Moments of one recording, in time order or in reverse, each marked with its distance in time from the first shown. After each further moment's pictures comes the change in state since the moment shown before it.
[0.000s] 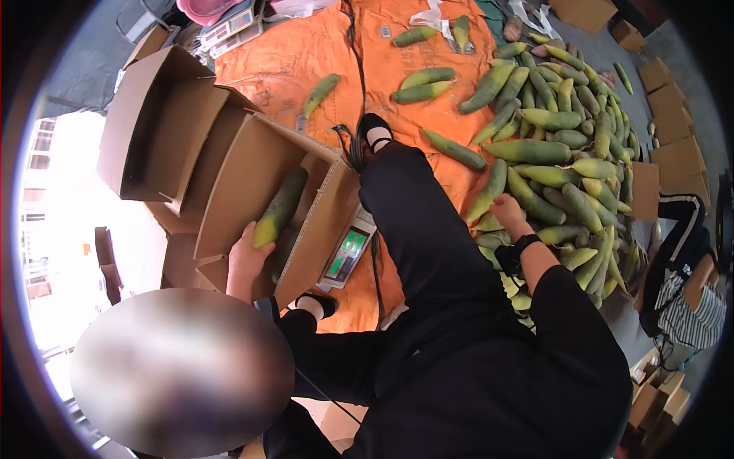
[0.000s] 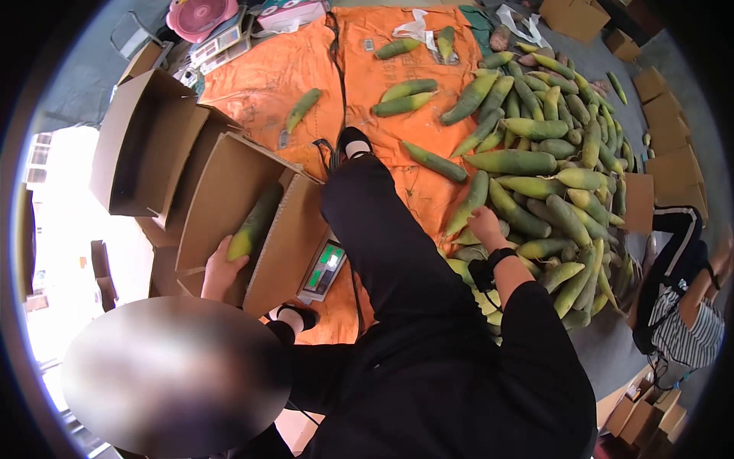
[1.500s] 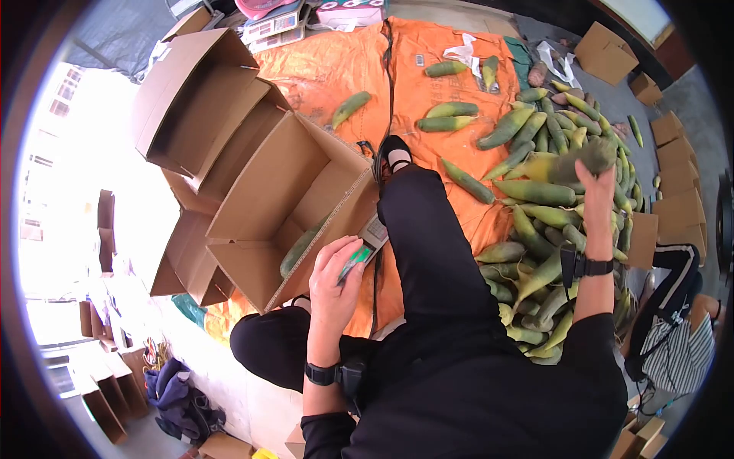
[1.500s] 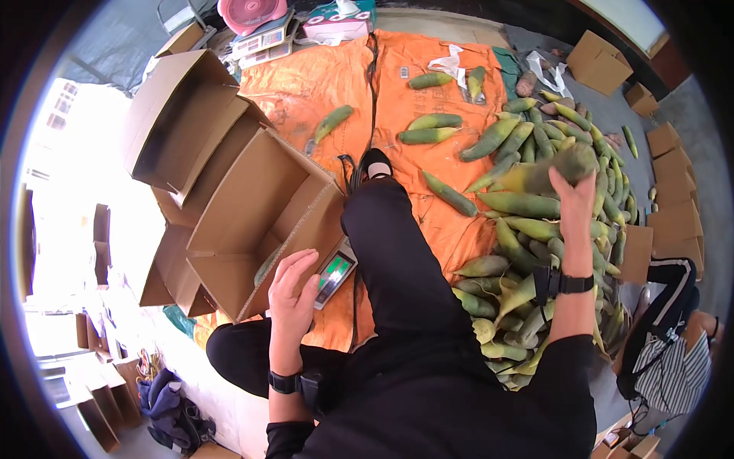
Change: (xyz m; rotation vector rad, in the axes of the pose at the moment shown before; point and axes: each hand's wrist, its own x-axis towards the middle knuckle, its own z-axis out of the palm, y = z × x) left_hand -0.112 0.163 0.000 -0.725 0.356 0.378; right_hand -0.063 -0.163 -0.233 0.676 0.443 -0.607
